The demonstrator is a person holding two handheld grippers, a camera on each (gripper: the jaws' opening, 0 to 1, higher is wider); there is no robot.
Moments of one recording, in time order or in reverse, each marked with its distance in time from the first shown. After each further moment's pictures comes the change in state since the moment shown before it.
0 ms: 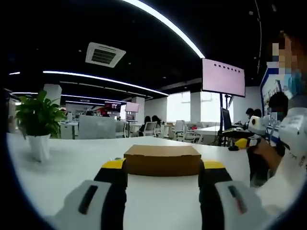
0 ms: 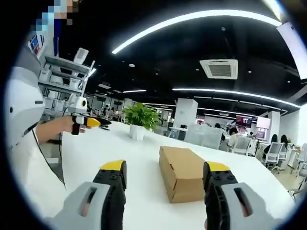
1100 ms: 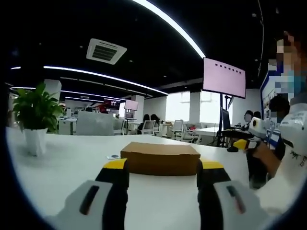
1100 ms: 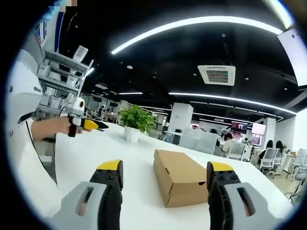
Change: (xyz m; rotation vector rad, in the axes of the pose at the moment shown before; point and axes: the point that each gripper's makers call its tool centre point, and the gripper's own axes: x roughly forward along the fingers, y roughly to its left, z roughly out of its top) left arm 0.010 0.005 -0.004 -0.050 0.002 -0.020; right arm 0.007 -0.006 0.002 -0.030 -0.039 -0.051
